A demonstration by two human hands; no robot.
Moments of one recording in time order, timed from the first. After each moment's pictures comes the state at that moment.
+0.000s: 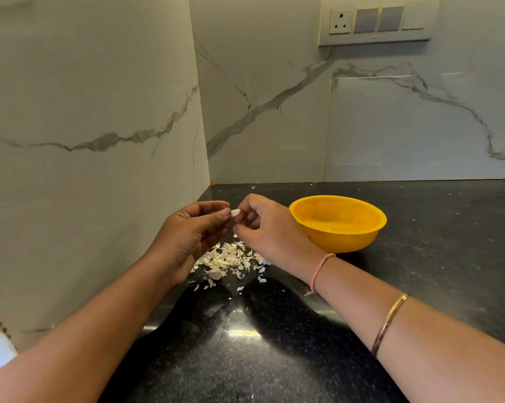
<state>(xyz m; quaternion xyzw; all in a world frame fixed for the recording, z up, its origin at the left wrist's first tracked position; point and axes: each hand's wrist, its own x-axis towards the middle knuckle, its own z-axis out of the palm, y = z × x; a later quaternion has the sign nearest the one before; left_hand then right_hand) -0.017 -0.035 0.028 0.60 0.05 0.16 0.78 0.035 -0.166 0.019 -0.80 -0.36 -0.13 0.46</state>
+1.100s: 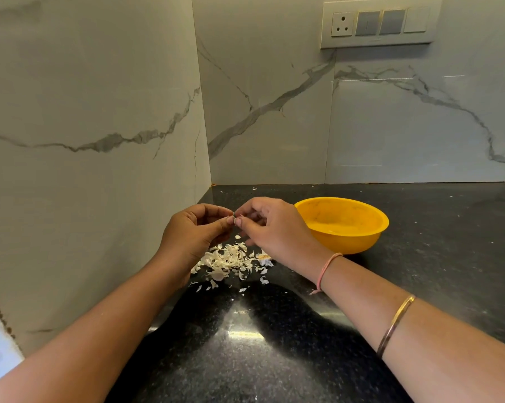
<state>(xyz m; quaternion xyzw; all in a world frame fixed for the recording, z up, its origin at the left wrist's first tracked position) -0.014 -0.035 0.020 0.70 0.04 0.23 0.67 0.033 -0.170 0.025 -0.81 -0.35 -0.13 0.46</state>
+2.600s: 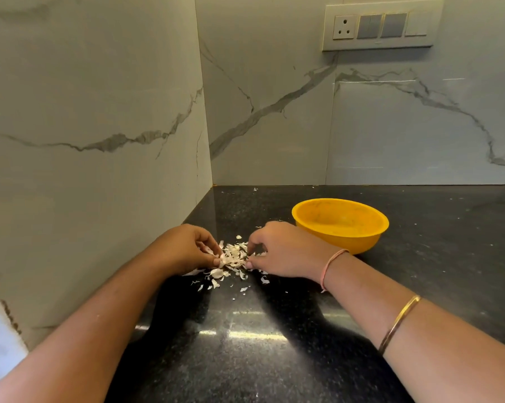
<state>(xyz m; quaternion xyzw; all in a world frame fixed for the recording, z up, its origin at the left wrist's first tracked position) -0.018 -0.007 0.025 0.96 0.08 0.04 0.27 0.035 -0.180 0.028 -0.92 -0.39 -0.03 0.09</state>
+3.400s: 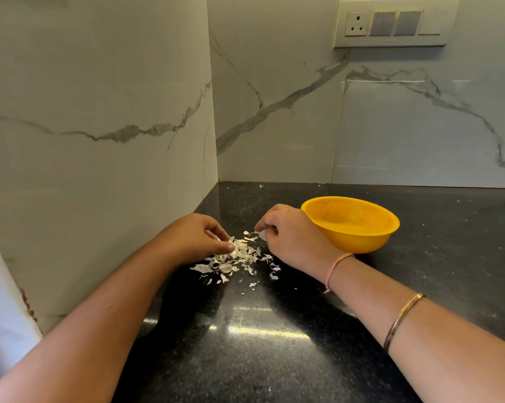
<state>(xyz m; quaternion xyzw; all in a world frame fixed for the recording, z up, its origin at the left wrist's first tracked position) -0.015 -0.004 0.027 0.94 0.07 0.04 0.32 0.039 -0.173 0.021 -0.90 -0.35 -0.14 0.24</state>
